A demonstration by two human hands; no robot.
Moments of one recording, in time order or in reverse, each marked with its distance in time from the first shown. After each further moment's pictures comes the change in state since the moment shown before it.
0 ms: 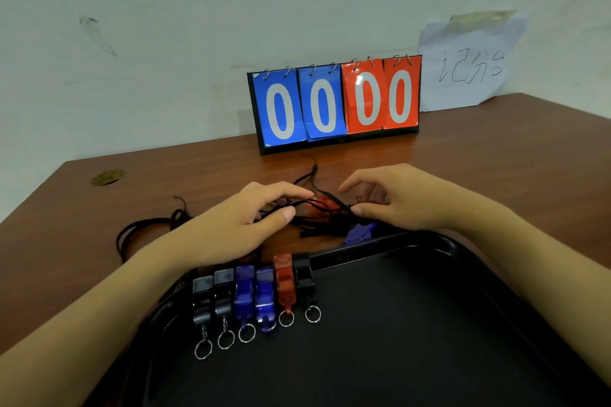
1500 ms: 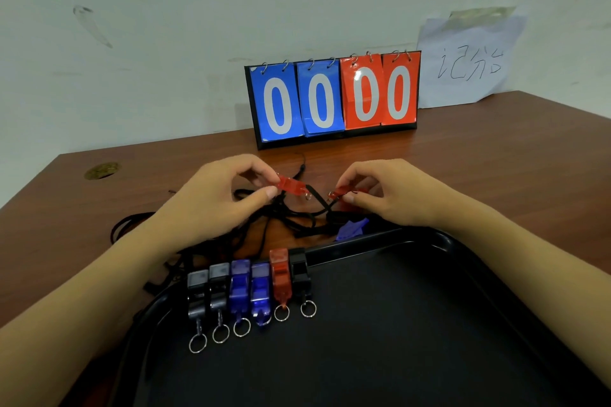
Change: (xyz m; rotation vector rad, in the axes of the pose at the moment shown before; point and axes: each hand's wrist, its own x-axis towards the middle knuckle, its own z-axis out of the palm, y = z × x) left_hand 0.004 -0.012 -0.010 0.036 0.335 0.018; right_hand 0.004 0.002 0.009 0.143 0.120 -0.021
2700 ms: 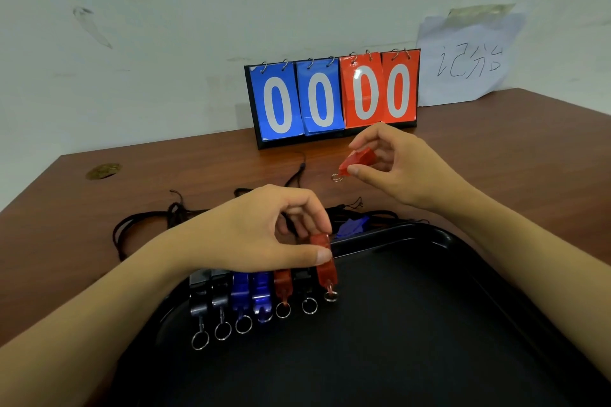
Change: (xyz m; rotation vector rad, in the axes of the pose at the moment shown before) left_hand -0.011 0.061 0.005 -0.239 -0.471 -0.021; right_hand -0.005 -0.001 -0.007 0.204 0.333 -0.029
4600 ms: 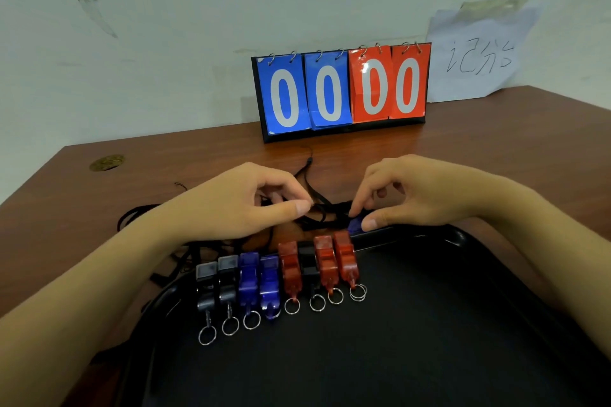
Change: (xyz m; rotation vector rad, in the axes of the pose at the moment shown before) left_hand 0.003 -0.035 -0.021 0.123 0.144 0.004; right_hand -0.006 -0.017 -0.017 -0.301 -0.627 -0.100
